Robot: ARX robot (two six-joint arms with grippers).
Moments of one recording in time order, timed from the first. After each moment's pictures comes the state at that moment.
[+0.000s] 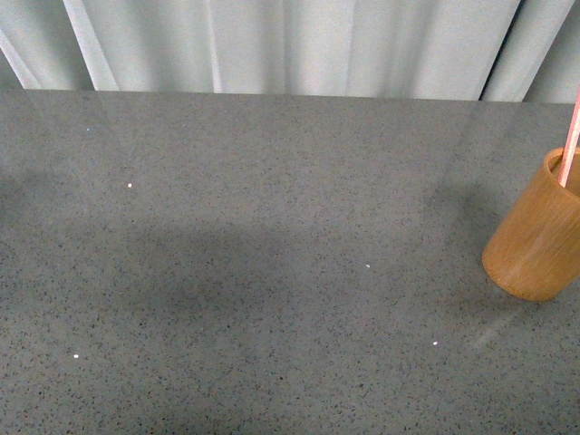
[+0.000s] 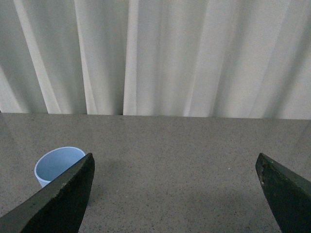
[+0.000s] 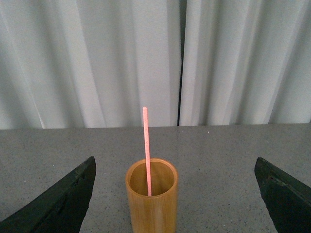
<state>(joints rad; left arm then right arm) 0.00 0.00 0.02 0.00 0.00 0.00 0.00 0.00 0.02 0.00 0.00 0.00</state>
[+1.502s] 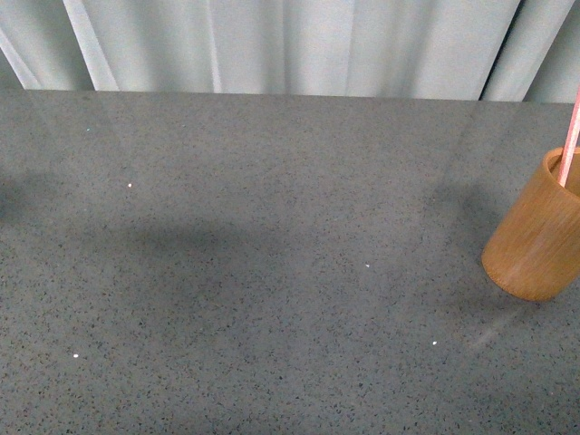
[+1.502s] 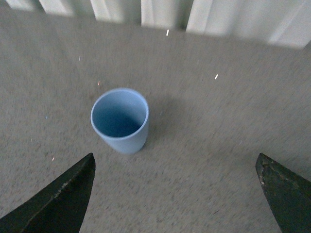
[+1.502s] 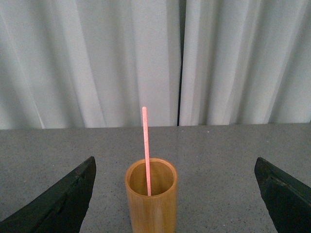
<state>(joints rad) 0.23 0.98 0.49 -0.01 -0.04 0.04 0.00 0.00 0.02 0.00 0.00 0.00</state>
